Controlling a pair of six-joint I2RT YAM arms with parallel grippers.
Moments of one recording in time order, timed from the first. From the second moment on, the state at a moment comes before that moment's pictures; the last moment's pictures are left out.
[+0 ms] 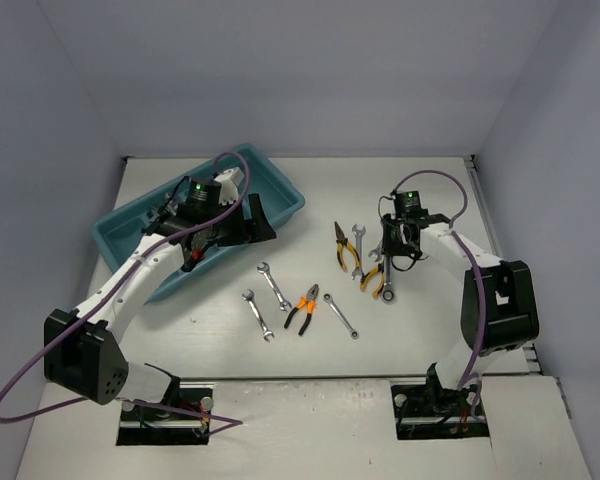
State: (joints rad) left arm -0.38 1.38 1.19 -0.52 0.33 -0.49; right arm 0.19 1.63 1.02 -0.42 0.03 0.26
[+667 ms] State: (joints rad) left arm -0.57 1.62 1.10 -0.04 0.32 -0.60; right arm 0.48 1.62 1.02 -0.35 -0.10 0.17
